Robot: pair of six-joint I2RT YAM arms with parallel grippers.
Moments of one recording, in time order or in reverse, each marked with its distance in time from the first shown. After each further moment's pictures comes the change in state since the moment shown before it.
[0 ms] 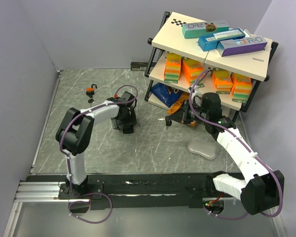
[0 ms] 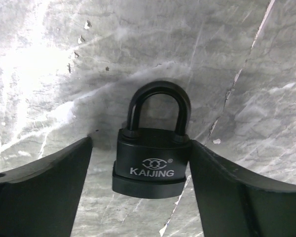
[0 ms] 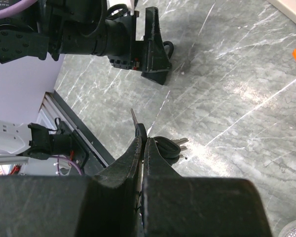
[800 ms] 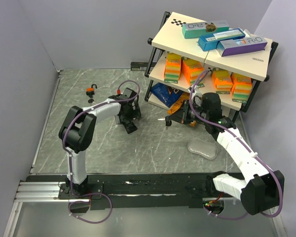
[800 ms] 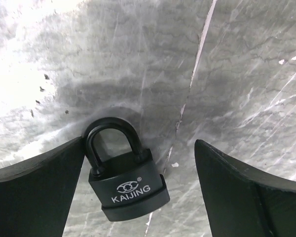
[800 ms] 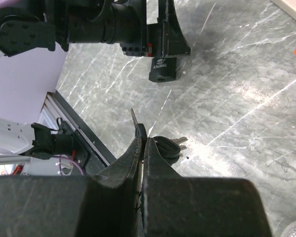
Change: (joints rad) left arm 0.003 0.042 0.059 0.105 0.025 0.001; right arm 0.000 -0.001 0.000 0.000 -0.004 0.010
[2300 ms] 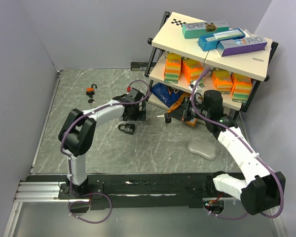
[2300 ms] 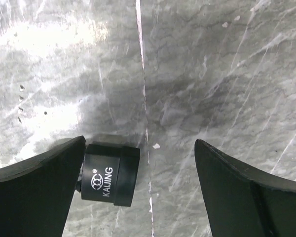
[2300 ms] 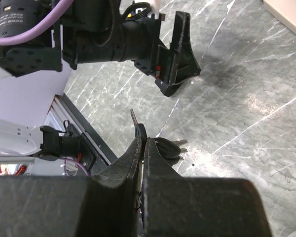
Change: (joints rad) left arm -0.082 -0.041 0.021 0.014 -0.034 0.195; right arm 0.000 0.001 0.047 -0.002 -0.018 0.005
